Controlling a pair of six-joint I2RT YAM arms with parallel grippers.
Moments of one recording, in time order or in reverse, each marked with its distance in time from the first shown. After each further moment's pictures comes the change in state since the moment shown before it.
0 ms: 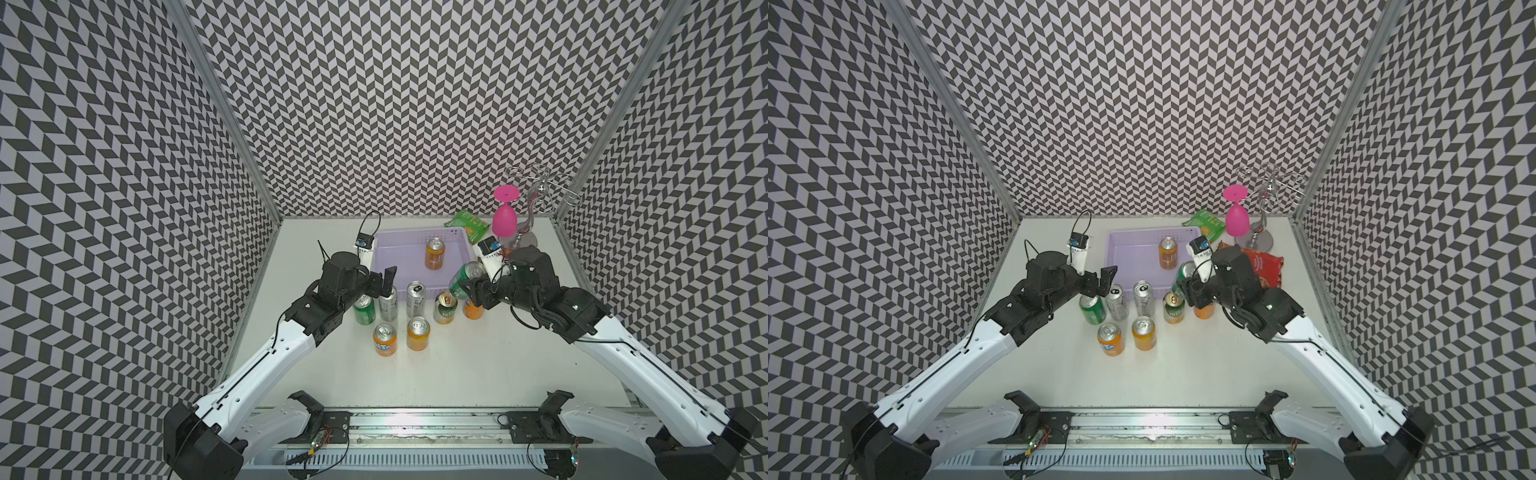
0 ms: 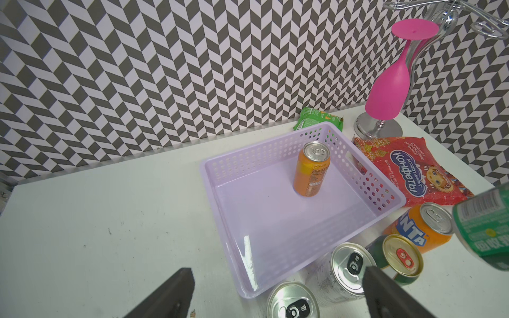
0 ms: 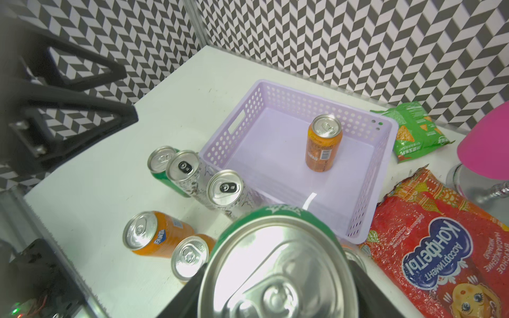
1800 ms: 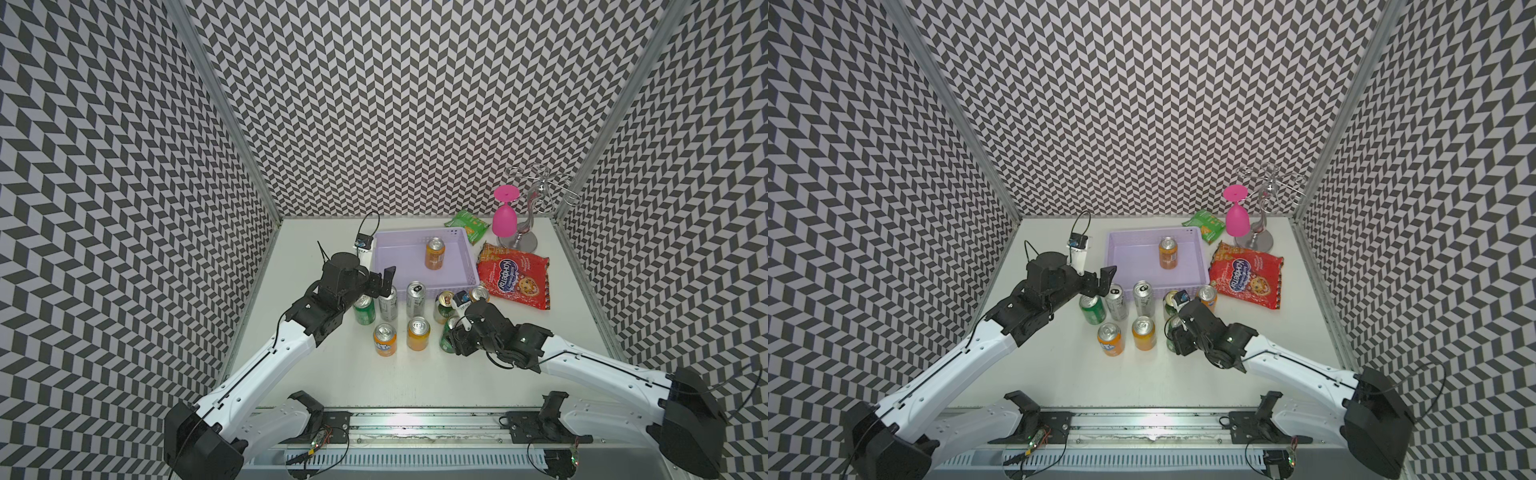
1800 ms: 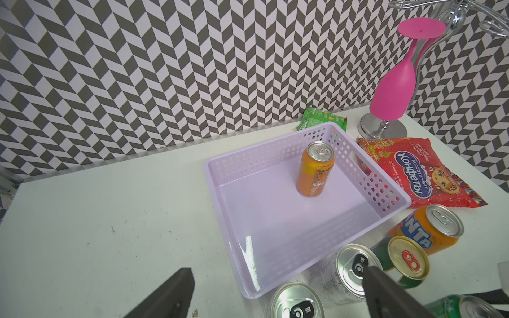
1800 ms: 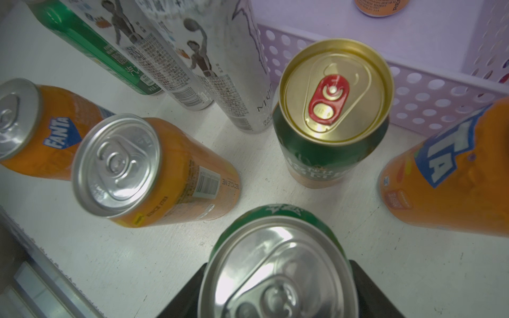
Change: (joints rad) left arm 0.002 0.000 -0.013 0.015 -0.010 0.000; right arm 0.222 0.090 -0.450 0.262 0.124 0.247
